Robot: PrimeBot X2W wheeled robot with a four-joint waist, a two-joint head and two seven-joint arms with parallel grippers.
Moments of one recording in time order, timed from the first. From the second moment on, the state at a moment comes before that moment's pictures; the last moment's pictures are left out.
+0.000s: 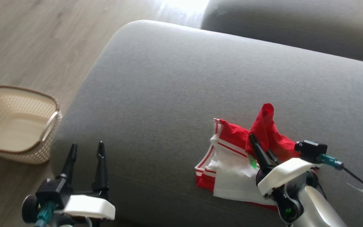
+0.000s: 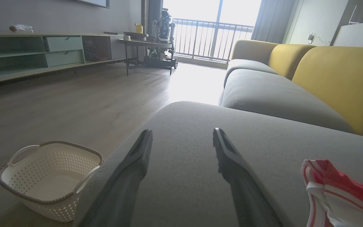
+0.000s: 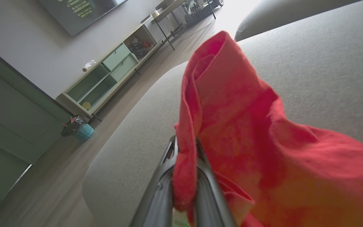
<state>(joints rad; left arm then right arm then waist) 0.10 0.05 -0.13 0.05 -0.15 0.04 -0.25 -0.25 -0.06 0.21 0.60 0.66 0.13 -0.15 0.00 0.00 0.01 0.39</state>
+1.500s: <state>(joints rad) 0.10 0.05 -0.14 0.04 -0.14 0.06 -0.25 -0.23 -0.06 -0.08 0.23 0.12 0.13 -0.11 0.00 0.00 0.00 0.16</state>
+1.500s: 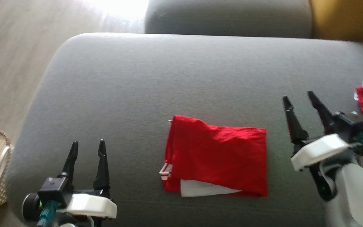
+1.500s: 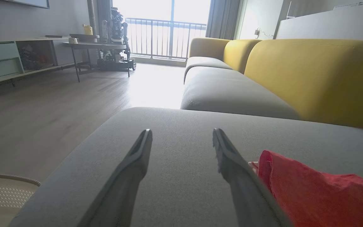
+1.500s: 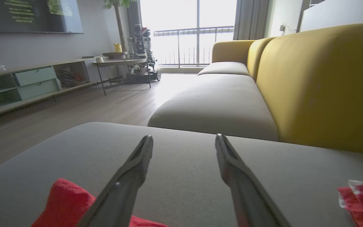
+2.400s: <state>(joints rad) 0.08 0.05 -0.13 0.06 -0.21 0.08 -0.25 -0.06 -0.04 -0.16 0.23 0.06 0.13 -0.25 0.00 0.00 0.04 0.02</state>
